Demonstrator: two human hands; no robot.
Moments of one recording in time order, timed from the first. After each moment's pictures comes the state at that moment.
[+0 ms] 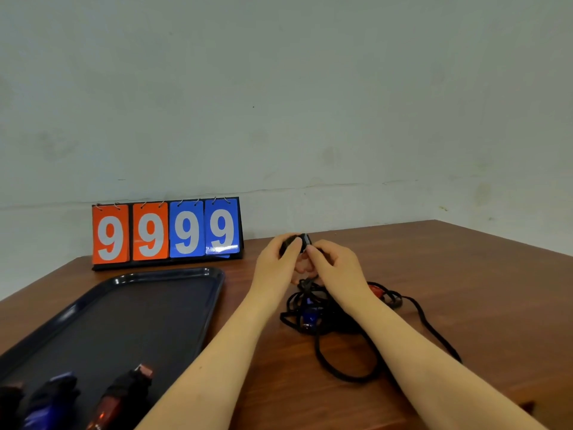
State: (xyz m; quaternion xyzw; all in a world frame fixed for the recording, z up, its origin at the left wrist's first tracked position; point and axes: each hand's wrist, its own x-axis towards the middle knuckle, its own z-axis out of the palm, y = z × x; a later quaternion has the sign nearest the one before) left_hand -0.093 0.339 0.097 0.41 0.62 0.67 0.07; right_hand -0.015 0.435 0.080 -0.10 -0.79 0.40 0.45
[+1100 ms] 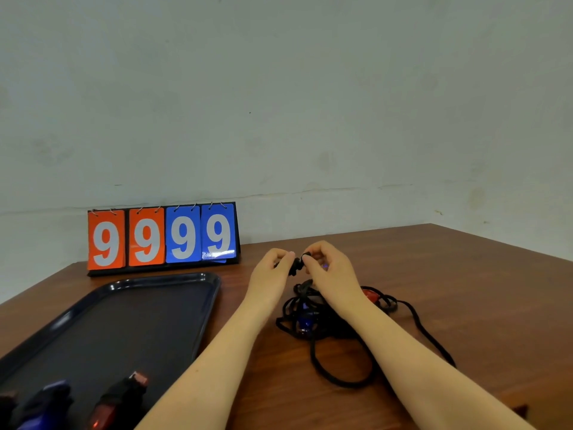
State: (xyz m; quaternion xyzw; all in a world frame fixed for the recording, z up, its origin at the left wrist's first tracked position) left_hand -0.107 0.346 0.086 0.40 0.68 0.60 0.07; right_hand -0.016 0.434 0.083 -0.13 -0.78 0.43 0.44
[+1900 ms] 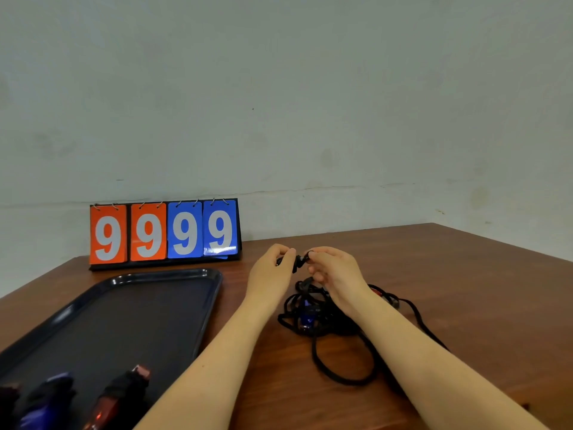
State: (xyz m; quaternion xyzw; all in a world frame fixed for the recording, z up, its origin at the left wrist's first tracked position) left_hand -0.114 0.349 0.082 0.41 0.72 0.56 -0.01; right_hand -0.017 0.437 0.087 -0.14 -0.61 0.70 0.35
